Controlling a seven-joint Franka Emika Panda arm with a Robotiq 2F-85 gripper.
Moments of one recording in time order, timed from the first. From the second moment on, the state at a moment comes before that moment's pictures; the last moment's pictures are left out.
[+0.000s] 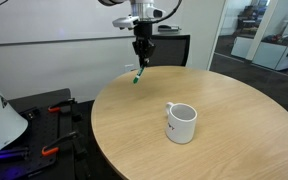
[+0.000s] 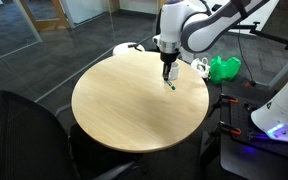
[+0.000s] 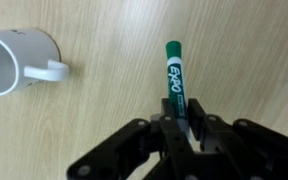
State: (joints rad) arm 0.04 0.14 0.02 -2.26 -0.13 2.38 0.00
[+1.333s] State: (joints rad) arm 0.11 0.61 -0.02 -1.94 -0.21 2.19 0.19
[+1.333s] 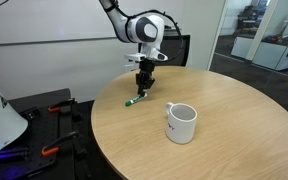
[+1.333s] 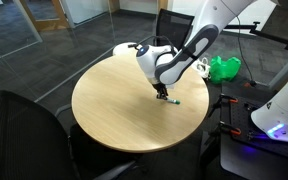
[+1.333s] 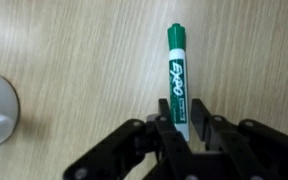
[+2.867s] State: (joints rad) arm 0.12 0.37 -0.01 -2.09 -0.20 2.24 0.24
